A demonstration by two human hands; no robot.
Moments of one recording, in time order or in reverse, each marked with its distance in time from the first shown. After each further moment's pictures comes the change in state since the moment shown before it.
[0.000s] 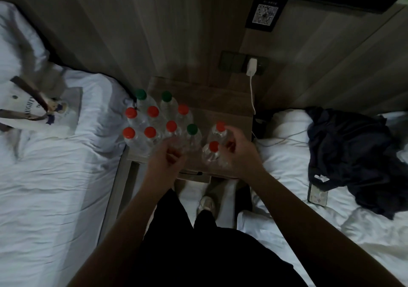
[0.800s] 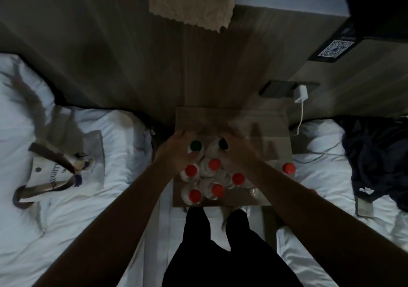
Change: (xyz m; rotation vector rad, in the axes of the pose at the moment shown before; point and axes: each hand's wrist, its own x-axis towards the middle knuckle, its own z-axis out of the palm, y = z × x) left_hand 0.255 -0.070 -0.138 0.551 -0.485 0.199; right_hand 0.192 -0.119 0.139 -0.471 -0.118 0.147
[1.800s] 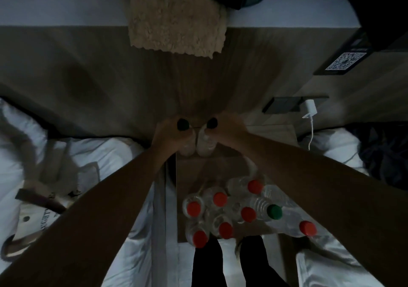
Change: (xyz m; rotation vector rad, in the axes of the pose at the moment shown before) left_hand 0.114 -0.004 -0.054 -0.300 0.169 -0.146; right_hand 0.118 -0.033 -0.056 0.151 0.021 0.029
